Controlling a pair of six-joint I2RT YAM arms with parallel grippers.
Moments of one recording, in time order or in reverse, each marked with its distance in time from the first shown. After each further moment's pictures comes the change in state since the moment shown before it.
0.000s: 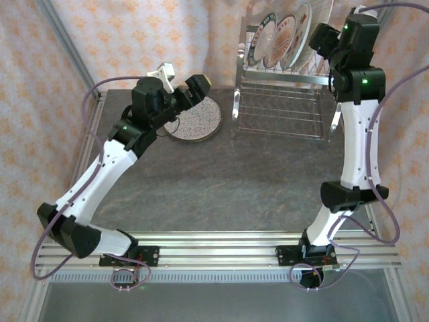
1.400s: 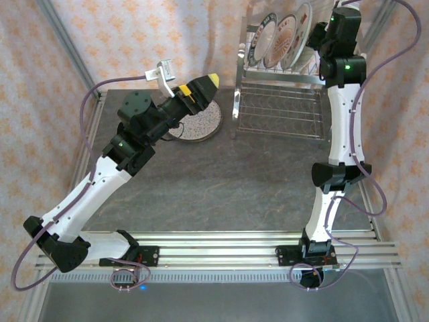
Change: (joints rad) left arm -0.132 -0.106 -0.052 0.251 0.001 0.042; right arm -0.013 0.237 0.205 0.057 -0.001 -0.067
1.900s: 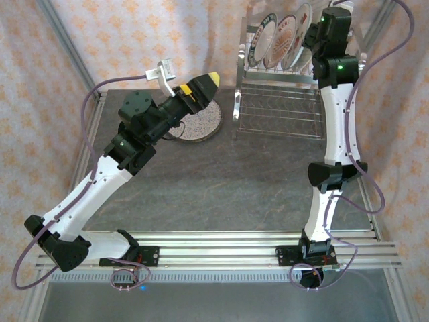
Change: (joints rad) left arm 0.000 0.008 0.002 0.022 0.000 -0.019; right arm 0.066 0.020 0.035 -0.002 0.164 -0.066
